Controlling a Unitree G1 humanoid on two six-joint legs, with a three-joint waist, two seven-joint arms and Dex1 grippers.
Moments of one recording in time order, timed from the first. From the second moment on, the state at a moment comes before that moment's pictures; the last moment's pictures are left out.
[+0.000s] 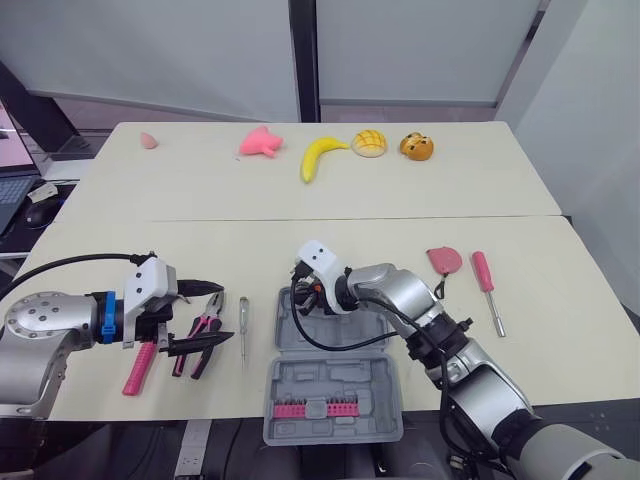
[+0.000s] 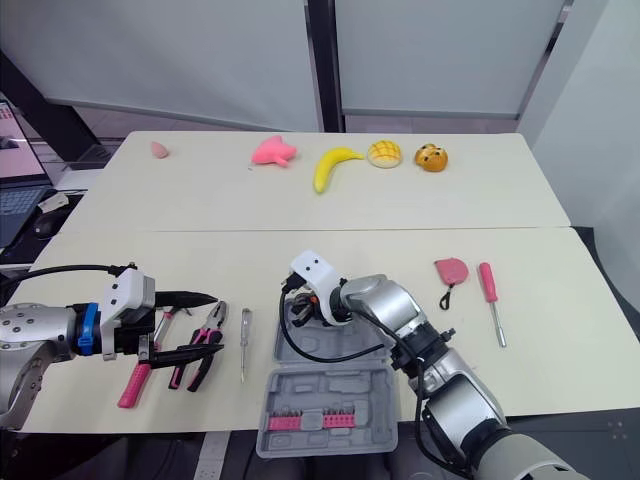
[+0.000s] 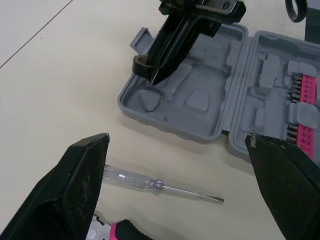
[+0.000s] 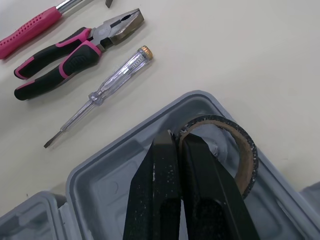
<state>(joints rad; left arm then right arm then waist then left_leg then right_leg) -0.05 0.98 0.20 -0.07 -0.45 0.24 -1.31 -0.79 0.02 0.43 0.33 0.13 0.89 0.63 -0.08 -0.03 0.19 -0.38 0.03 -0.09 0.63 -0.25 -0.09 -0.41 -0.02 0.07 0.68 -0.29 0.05</state>
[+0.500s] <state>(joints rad) -0.05 1.01 0.20 -0.16 -0.45 0.32 -1.30 -0.81 0.08 0.45 0.45 0.09 0.80 0.63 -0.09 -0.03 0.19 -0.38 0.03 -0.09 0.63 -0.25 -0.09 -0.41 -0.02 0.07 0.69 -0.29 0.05</state>
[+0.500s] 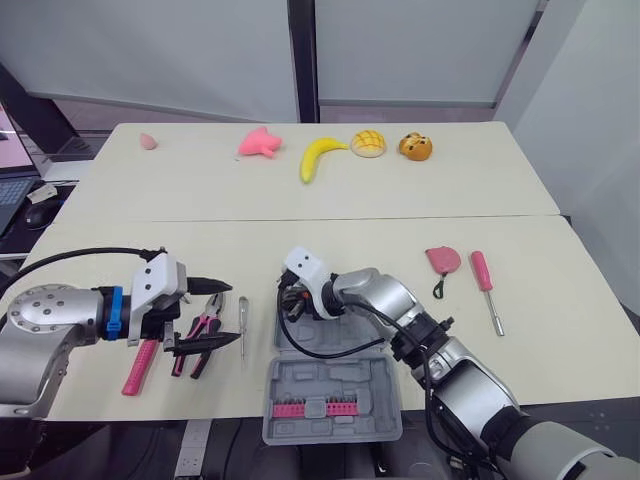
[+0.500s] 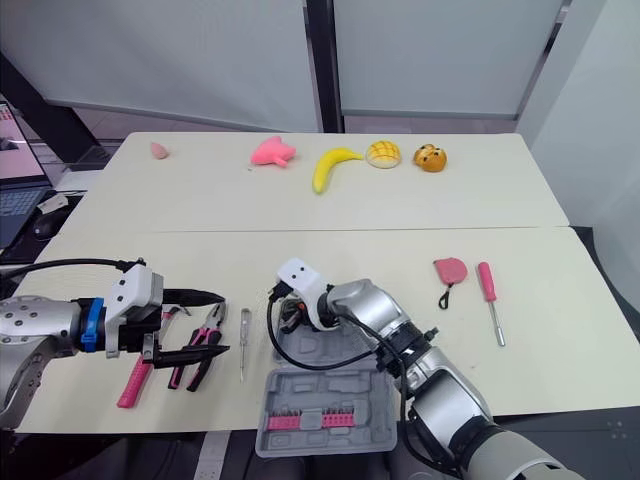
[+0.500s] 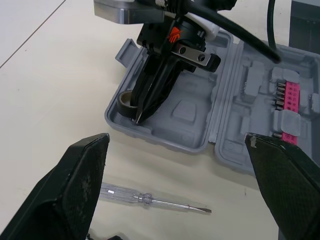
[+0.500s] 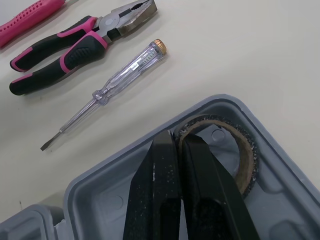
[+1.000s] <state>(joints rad) -0.05 1.01 0.20 -0.19 -0.44 0.34 -1.29 -0.82 0.09 0.44 0.52 0.07 0.75 0.65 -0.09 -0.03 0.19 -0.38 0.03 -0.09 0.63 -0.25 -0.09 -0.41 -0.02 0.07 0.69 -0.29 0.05</state>
